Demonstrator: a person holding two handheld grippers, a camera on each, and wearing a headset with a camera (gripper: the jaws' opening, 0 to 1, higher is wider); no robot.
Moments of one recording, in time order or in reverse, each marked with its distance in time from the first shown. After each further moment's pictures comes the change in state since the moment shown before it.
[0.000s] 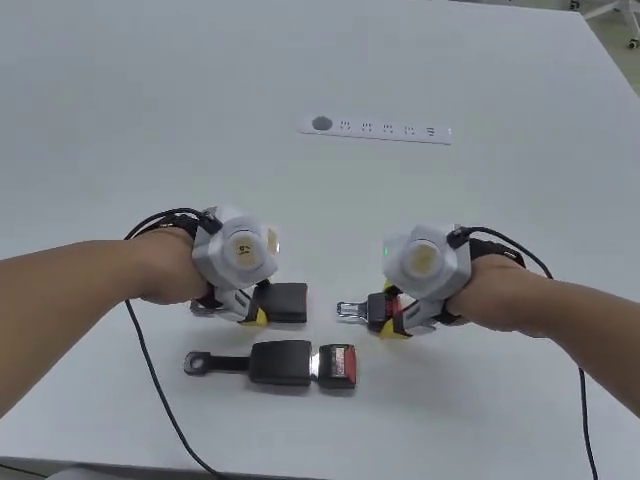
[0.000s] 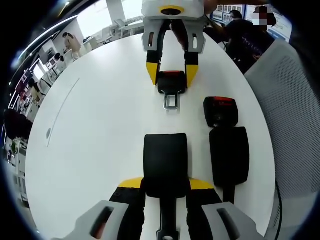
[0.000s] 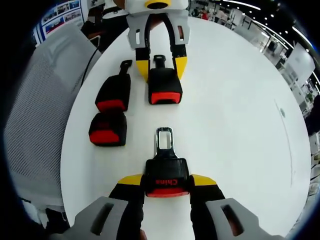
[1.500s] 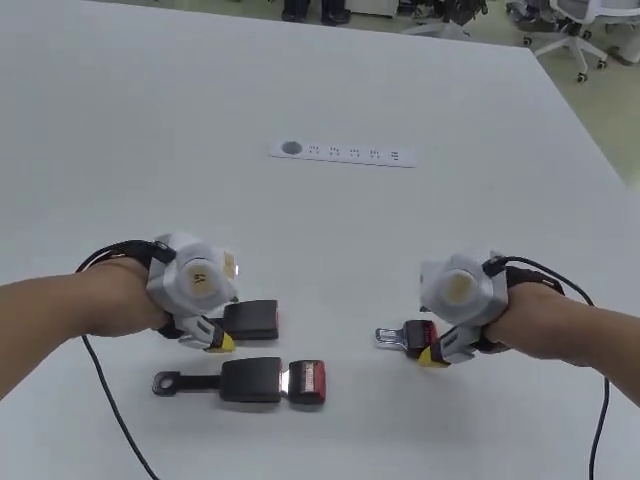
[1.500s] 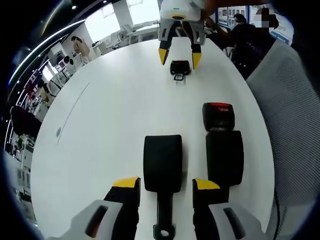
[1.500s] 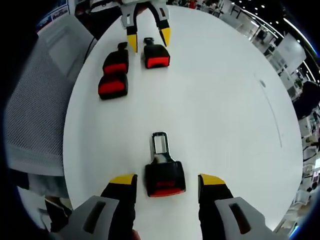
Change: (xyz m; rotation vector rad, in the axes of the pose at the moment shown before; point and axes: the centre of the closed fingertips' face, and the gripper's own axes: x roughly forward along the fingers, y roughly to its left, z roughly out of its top) left arm -0.019 -0.002 -0.003 -0.038 -0.063 0.103; right arm -0.052 0.002 -0.063 0.081 0.080 -0.113
